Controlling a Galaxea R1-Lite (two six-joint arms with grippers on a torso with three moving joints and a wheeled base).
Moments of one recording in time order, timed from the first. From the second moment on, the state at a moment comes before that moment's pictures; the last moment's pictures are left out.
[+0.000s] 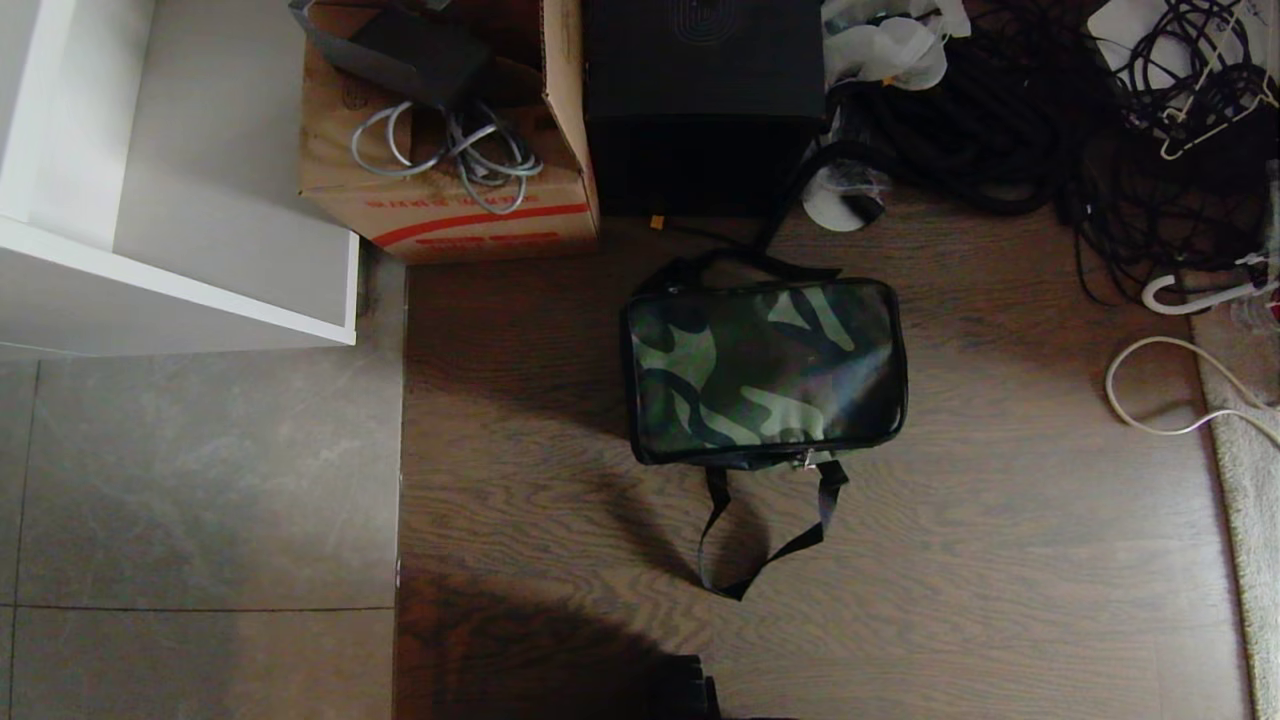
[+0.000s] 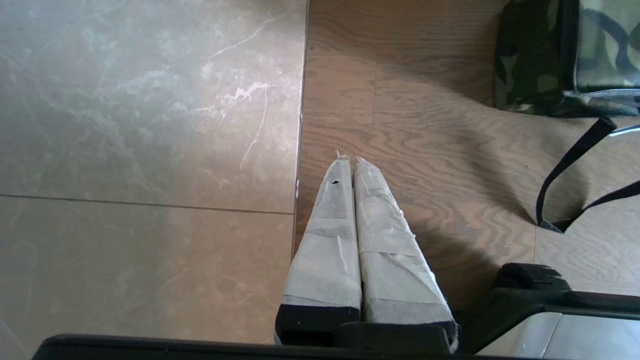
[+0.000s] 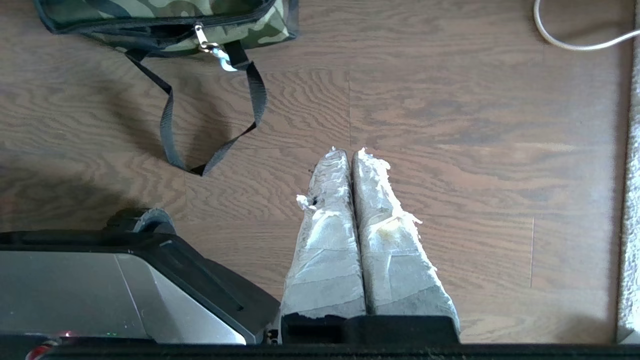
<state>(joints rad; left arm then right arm) 0.00 0.00 0.00 -0.02 0.02 -0.04 0.01 0.00 -0.04 0.10 0.02 0.00</state>
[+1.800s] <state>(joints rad) 0.00 0.00 0.00 -0.02 0.02 -0.04 0.06 0.98 -0.56 0.28 0.35 0.12</state>
